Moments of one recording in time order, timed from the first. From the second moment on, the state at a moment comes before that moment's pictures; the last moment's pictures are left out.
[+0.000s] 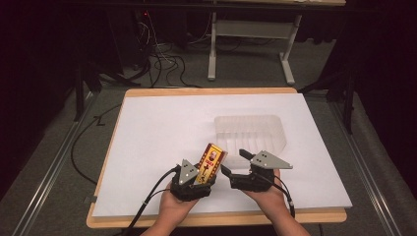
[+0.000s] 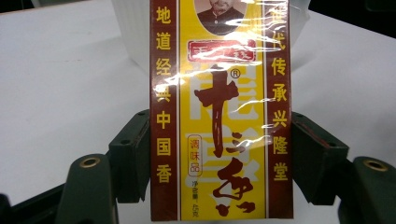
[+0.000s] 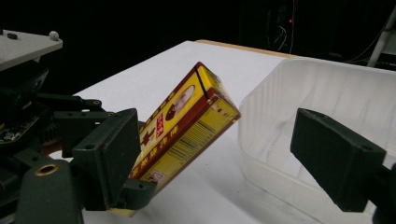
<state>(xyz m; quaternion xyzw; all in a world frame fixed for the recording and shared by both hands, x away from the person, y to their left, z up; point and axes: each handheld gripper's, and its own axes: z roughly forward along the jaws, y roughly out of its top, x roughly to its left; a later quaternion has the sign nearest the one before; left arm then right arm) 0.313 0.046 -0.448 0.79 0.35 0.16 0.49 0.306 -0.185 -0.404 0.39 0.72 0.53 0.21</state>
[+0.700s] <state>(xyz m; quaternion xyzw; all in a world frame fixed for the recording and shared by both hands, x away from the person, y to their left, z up) 0.299 0.031 -0.446 0.79 0.32 0.18 0.49 0.310 -0.185 -0.414 0.41 0.72 0.54 0.17</state>
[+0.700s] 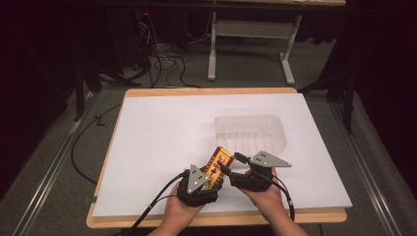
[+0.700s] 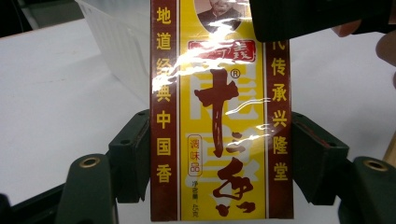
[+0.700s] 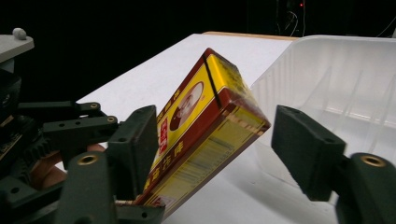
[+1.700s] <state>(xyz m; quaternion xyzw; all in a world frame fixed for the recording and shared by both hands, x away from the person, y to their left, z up) 0.305 0.030 -0.453 0.81 0.32 0.15 0.48 0.298 -0.179 -0.406 0.37 0.73 0.56 0.16</state>
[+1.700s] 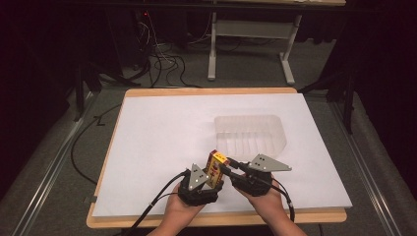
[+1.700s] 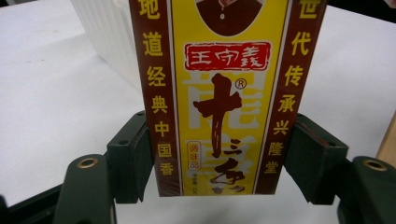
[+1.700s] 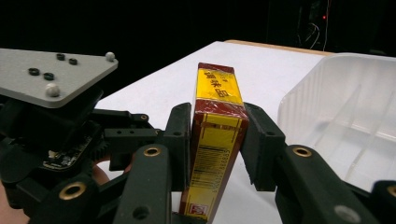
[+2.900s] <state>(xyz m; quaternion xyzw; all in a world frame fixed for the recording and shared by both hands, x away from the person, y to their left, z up) 0.313 0.049 -0.450 0.80 0.32 0.16 0.49 0.295 -0.203 -0.392 0.37 0.70 0.56 0.24</state>
